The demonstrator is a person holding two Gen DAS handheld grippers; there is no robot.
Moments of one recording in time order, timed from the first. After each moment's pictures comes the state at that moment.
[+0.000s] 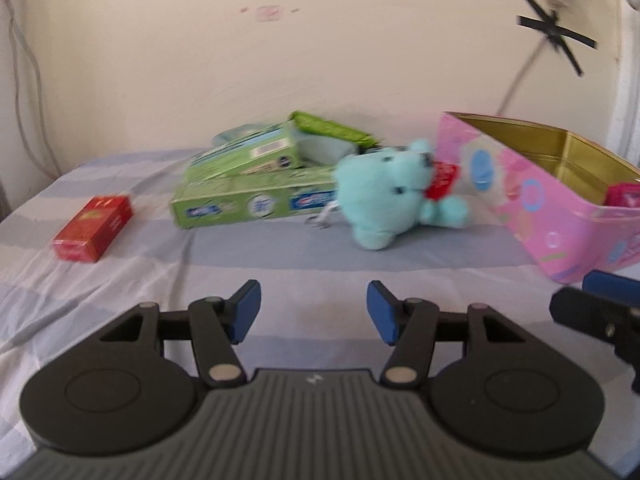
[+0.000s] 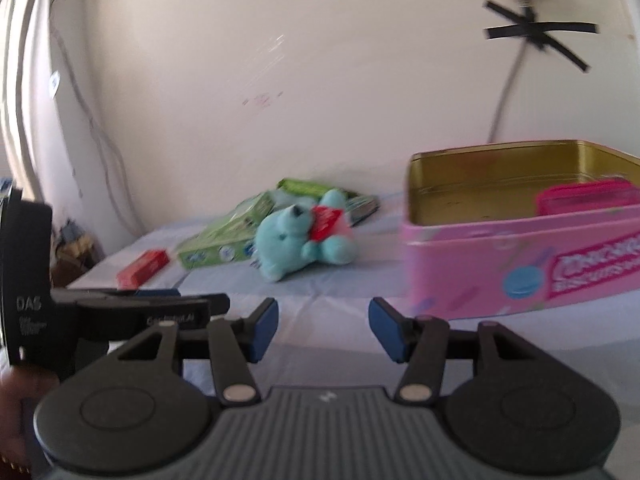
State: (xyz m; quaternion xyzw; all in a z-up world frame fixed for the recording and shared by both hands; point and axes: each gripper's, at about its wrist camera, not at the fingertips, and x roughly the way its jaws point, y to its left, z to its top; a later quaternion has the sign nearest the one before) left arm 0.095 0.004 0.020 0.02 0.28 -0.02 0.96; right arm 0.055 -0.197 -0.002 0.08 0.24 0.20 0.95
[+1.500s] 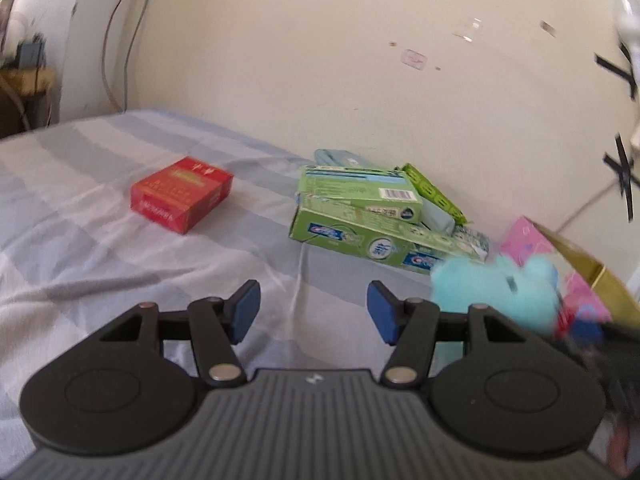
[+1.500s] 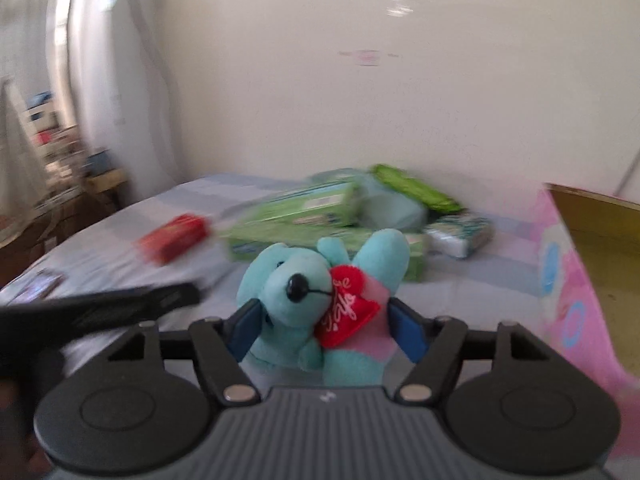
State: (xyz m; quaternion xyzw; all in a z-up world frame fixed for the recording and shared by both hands) left arm 0.094 0.105 0.018 -0.17 0.23 0.04 0.96; right arm 0.105 -0.100 0.029 -0.03 0.27 0.31 0.91
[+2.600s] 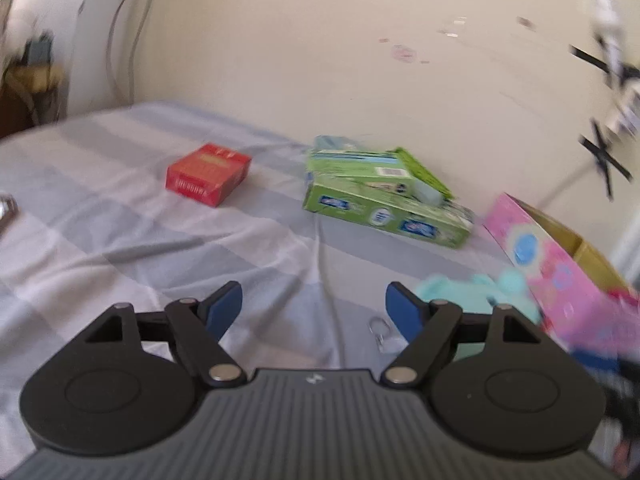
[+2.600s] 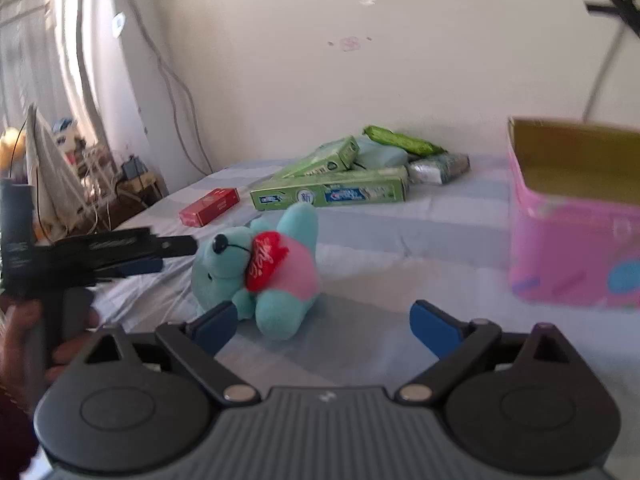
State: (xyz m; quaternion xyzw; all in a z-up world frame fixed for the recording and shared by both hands) left arm 0.034 0.113 0.022 -0.13 0.24 0.01 0.96; right arm 0.049 -0.166 0.013 0.02 0.29 0.30 0.91
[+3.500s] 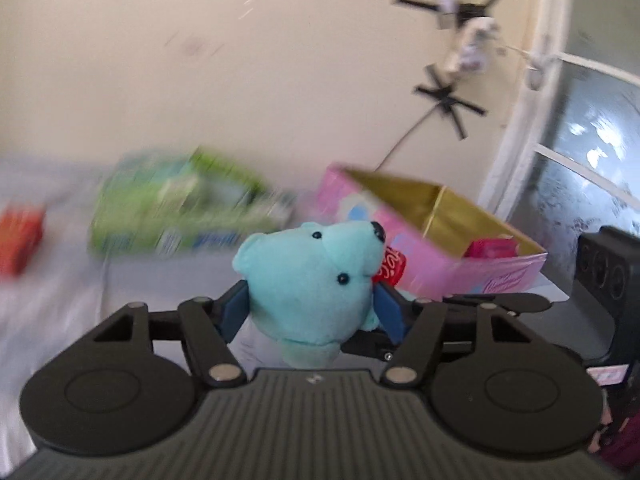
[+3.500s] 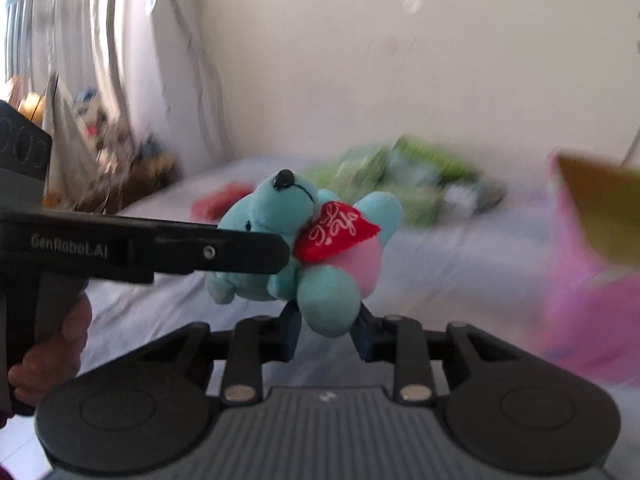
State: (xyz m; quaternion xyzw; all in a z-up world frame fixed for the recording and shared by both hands) left arm 0.064 0.020 0.067 -0.06 0.22 -0.23 0.95; right arm 0.072 -0.170 0.026 0.00 0.24 0.31 0.92
